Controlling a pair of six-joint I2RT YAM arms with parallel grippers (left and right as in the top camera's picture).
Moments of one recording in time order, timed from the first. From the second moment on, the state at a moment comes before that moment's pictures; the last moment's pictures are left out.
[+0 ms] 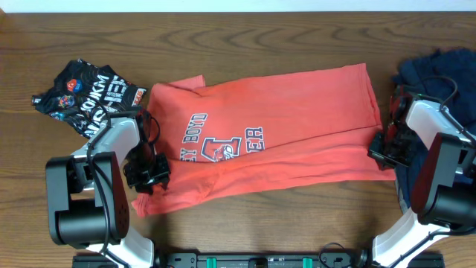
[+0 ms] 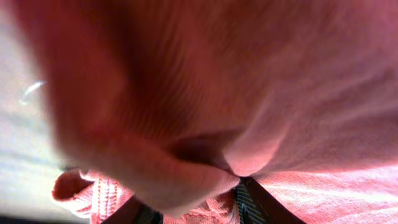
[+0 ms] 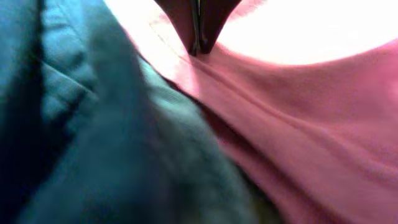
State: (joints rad) left arm 0.08 1.79 0.93 -1.08 0.06 -0.30; right arm -0.25 1.91 1.14 -1.05 0.14 0.37
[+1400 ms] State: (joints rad) left arm -0.07 1.92 1.32 -0.26 0.17 0.11; right arm -0.26 1.69 1.35 -1.07 -0.24 0.13
